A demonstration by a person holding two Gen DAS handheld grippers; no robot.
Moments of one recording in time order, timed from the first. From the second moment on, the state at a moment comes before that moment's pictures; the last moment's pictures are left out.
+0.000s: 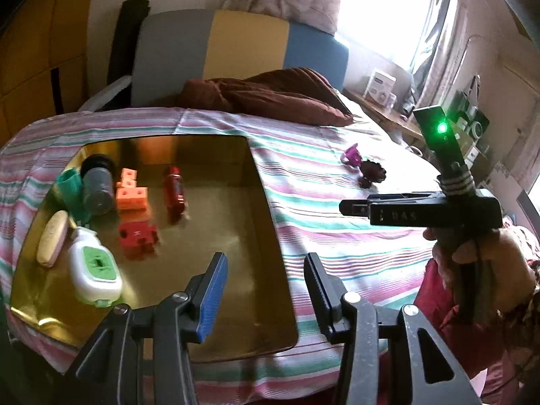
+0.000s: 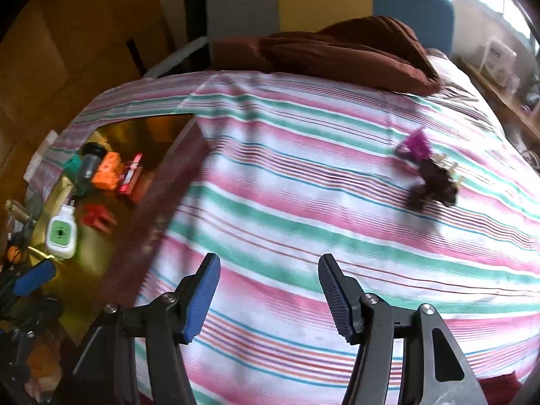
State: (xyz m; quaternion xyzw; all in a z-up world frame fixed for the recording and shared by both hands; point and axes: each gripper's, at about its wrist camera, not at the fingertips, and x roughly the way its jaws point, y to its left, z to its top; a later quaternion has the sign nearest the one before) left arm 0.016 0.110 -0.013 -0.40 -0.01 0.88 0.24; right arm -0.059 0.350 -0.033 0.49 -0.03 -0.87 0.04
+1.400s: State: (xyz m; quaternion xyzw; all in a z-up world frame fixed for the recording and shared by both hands) left arm 0.014 0.200 -0.028 -0.44 0.04 0.84 0.30; right arm -0.066 0.603 -0.038 0.43 -0.21 -0.86 -0.19
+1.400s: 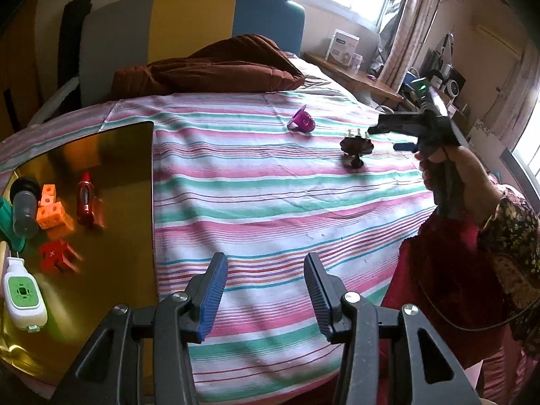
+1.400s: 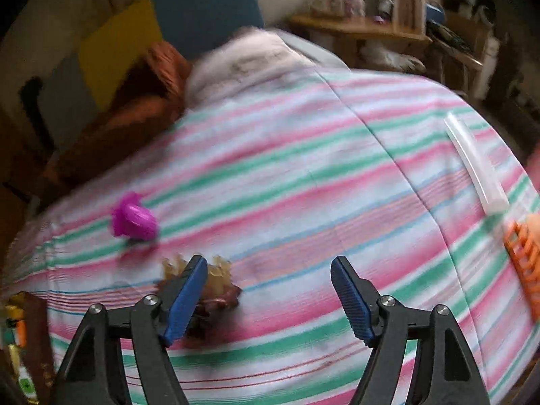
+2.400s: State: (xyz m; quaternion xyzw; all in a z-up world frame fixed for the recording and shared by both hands) left arm 0.012 0.220 -0.036 -0.45 0.04 0.84 0.31; right arm -0.082 0.568 -0.041 0.46 -0.20 -0.86 -0.05
